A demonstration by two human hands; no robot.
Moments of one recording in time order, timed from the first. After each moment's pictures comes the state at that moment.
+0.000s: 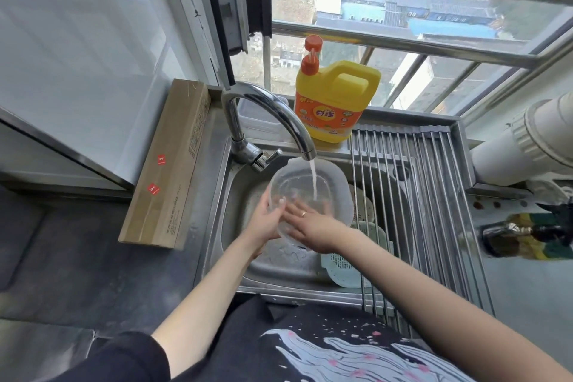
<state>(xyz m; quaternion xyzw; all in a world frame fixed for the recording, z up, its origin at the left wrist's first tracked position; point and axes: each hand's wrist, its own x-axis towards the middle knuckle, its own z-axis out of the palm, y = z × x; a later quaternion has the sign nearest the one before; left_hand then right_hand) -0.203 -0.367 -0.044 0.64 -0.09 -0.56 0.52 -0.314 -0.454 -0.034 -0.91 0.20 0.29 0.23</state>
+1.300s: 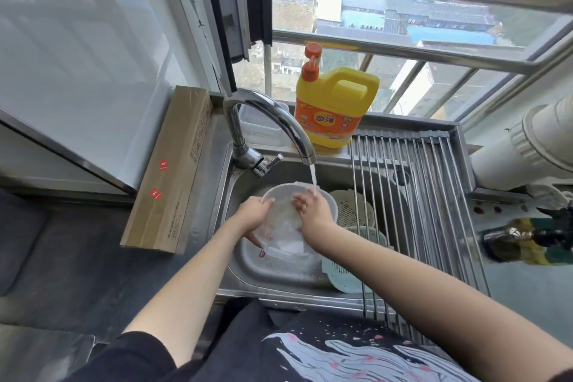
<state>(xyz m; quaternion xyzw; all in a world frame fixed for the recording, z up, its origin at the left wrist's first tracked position) -0.159 -0.383 -0.051 0.80 -0.22 -0.50 0.25 -0.281 -0.460 -0.057 -0.88 0.20 0.42 -0.11</state>
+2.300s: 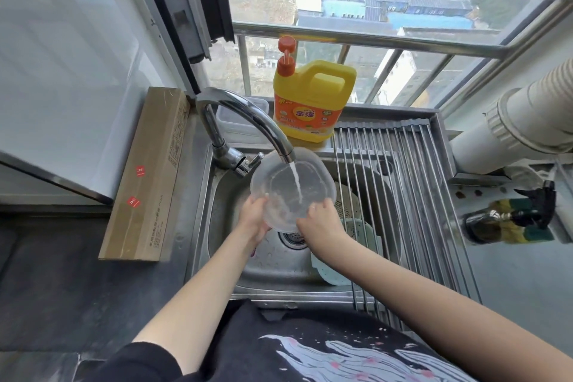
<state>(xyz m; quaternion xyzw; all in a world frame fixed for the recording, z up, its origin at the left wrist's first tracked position) -0.196 -0.401 -0.078 0.60 0.08 -0.56 0.57 -0.321 -0.447 -0.001 -0.91 0.23 0.33 -0.05</state>
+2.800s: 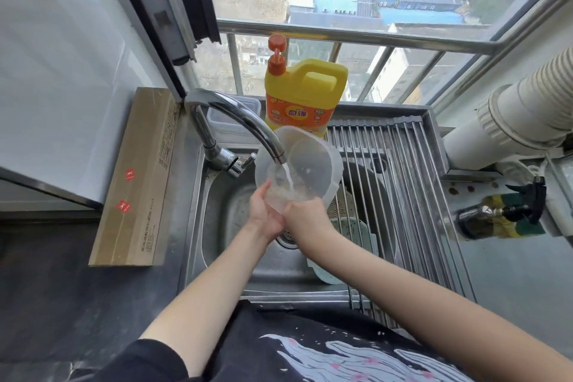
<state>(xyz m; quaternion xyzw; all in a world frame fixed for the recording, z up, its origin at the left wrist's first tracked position) -0.219 -0.424 -0.057 0.38 0.18 -0.66 0.62 -0.297 -0.442 0.026 -0.93 0.32 0.19 0.04</state>
